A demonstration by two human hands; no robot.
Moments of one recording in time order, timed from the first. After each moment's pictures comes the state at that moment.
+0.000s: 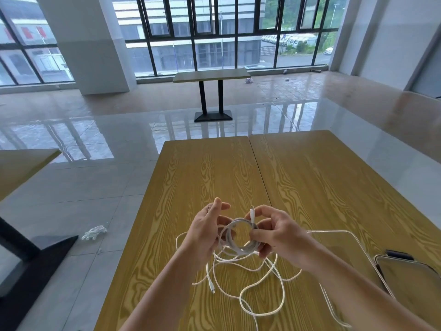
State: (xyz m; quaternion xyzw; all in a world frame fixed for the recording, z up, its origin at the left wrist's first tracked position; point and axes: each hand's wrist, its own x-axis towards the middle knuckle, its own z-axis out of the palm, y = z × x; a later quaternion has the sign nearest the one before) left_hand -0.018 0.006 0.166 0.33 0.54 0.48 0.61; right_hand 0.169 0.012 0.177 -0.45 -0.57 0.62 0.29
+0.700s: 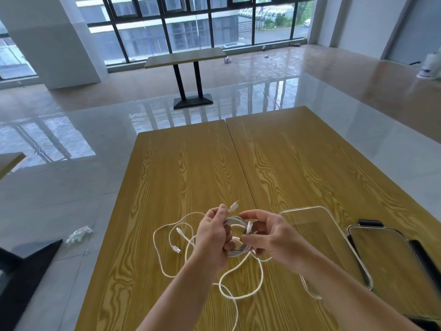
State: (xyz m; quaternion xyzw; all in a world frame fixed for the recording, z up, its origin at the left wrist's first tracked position) left_hand 0.074 0.009 0.135 0.19 0.54 0.49 0.66; right_hand 0.227 -0.003 0.138 -0.47 -0.53 0.63 0.33
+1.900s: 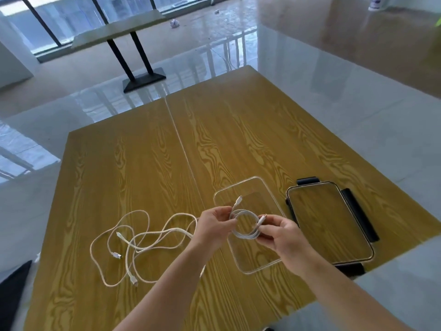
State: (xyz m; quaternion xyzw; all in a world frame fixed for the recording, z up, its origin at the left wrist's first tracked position) left_hand 0.242 0.035 0.049 0.47 0.61 0.25 0.59; right_hand 0.408 -0.028 0.036 -0.57 -0.15 0.66 0.47
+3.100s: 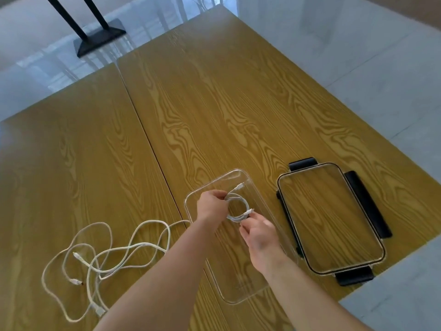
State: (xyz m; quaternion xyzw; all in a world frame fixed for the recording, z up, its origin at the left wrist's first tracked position) left_hand 0.317 0.148 -0.076 0.51 0.72 0.10 0.46; right_hand 0.402 0.045 -0.059 -0.60 0.06 0.64 0.47
